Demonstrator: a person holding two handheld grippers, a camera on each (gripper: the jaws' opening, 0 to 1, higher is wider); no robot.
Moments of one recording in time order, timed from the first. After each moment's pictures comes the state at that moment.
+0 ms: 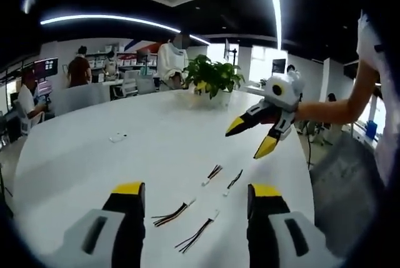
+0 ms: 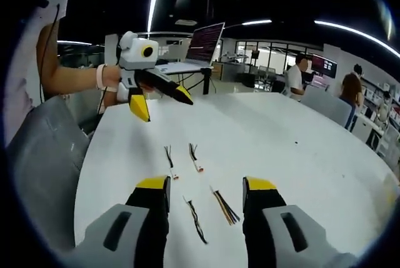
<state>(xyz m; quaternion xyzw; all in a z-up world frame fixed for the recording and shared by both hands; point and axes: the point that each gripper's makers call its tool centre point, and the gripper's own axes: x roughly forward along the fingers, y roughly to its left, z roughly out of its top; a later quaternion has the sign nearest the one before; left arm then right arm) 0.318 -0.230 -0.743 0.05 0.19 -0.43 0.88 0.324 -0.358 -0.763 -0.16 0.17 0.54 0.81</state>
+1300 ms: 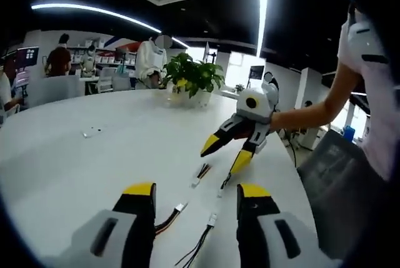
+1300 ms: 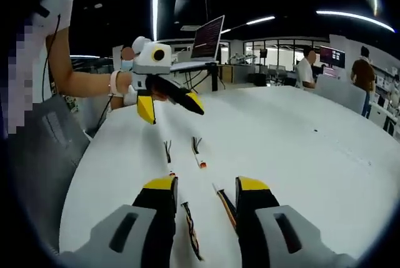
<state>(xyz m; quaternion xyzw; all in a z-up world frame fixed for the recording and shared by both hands) 0.339 -0.253 -0.779 0.01 0.18 -0.52 0.83 0.338 -0.336 -0.808 -0.10 0.17 0.59 0.78</state>
